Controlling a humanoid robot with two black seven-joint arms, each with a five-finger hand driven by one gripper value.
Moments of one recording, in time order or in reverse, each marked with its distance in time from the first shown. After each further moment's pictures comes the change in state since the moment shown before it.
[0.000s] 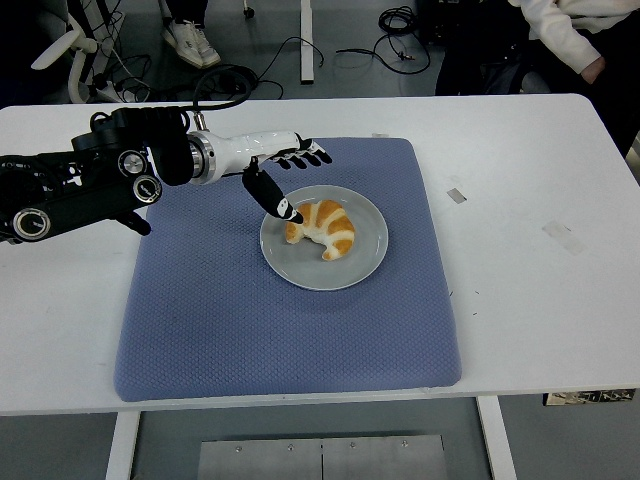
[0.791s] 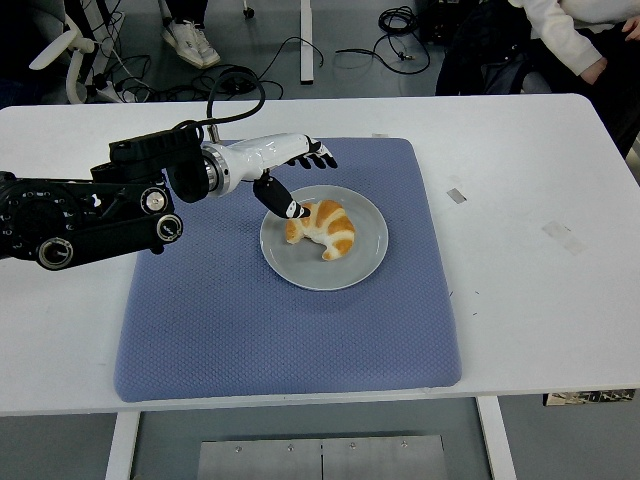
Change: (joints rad) left arm -0.031 -0.034 0.135 -0.060 0.117 0.234 0.005; right arm 0.000 0.000 0.000 0.000 0.000 0.000 -0.001
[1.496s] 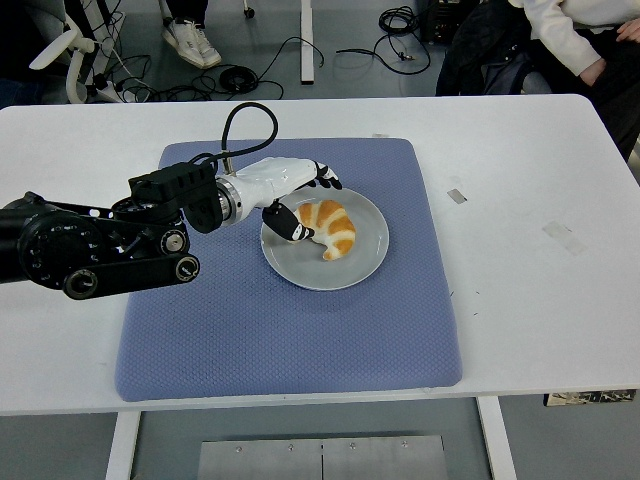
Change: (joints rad) left arm 0.009 -0.067 0.130 -0.002 0.044 0.167 0.002; right arm 0.001 0.000 0.000 0.000 0.000 0.000 0.001
